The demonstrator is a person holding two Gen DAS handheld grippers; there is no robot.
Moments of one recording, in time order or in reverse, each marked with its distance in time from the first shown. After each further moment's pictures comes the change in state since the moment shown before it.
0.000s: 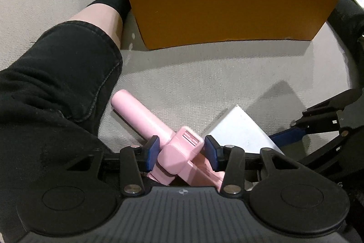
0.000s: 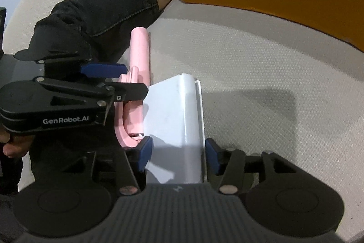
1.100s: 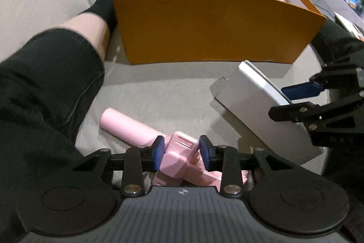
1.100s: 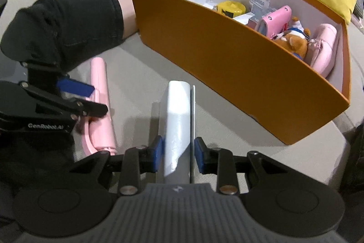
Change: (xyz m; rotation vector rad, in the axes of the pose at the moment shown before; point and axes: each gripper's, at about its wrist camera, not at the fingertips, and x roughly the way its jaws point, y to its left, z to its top) left arm -0.002 -0.008 0.000 -0.087 -0.093 -0.088; right arm -0.068 0.017 0.015 -0.271 -0.105 -0.410
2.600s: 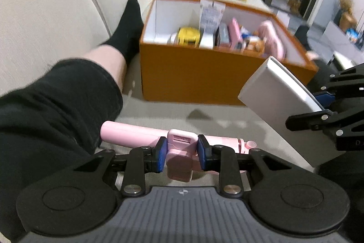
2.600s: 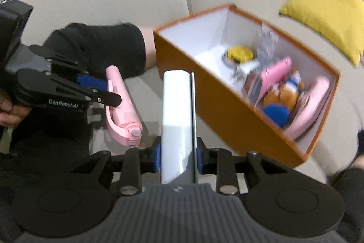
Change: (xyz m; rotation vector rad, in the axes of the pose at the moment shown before) left arm -0.052 0.014 0.018 -0.085 -0.175 -0.039; right arm -0.070 -0.012 0.027 -0.181 -0.119 0.066
